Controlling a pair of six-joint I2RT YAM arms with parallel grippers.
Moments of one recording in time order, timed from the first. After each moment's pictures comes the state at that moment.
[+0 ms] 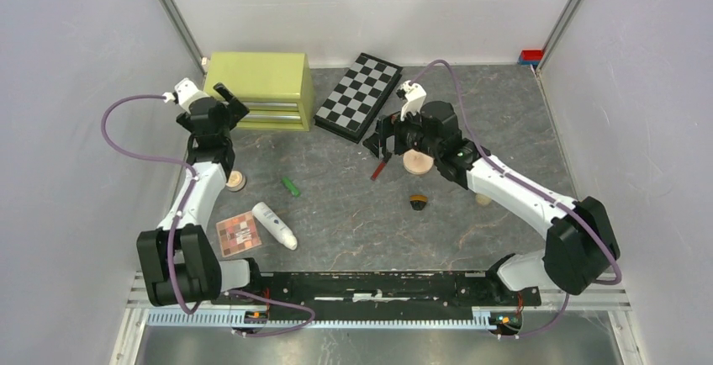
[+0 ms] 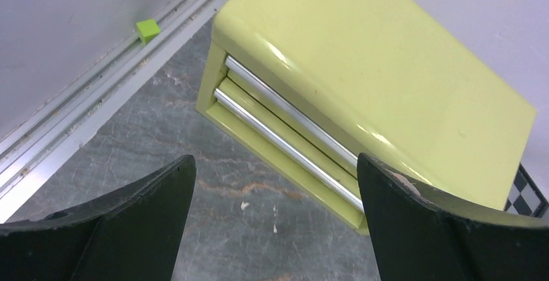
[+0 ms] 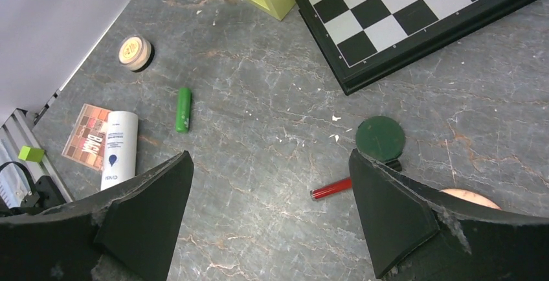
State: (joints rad) left arm 0.11 1.27 0.87 0.10 -0.29 -0.46; right arm 0.60 1.38 0.99 0.06 -0.20 0.29
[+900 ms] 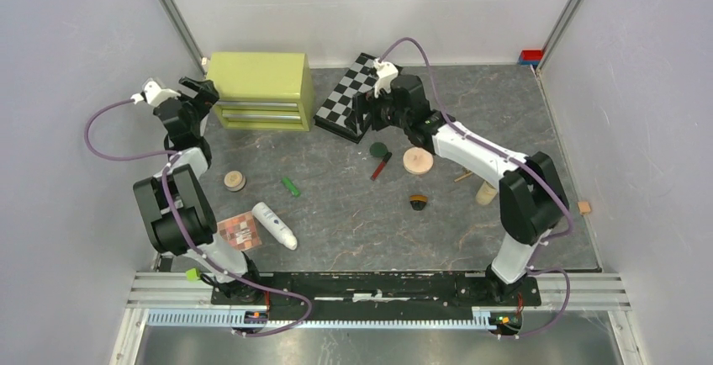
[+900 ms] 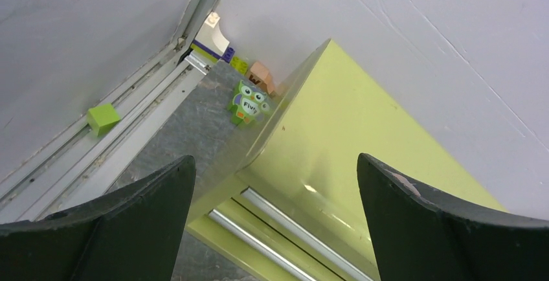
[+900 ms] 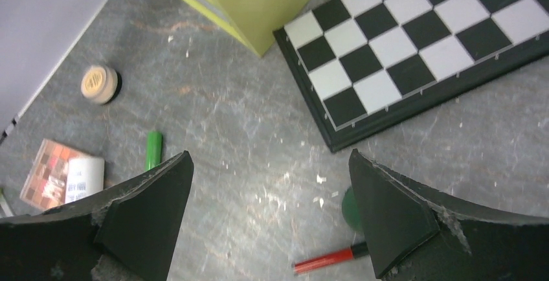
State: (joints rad) left arm 0.40 1.62 0.91 0.67 0.08 -0.59; right arm 0.60 1.73 1.30 0.02 -0.20 0.23
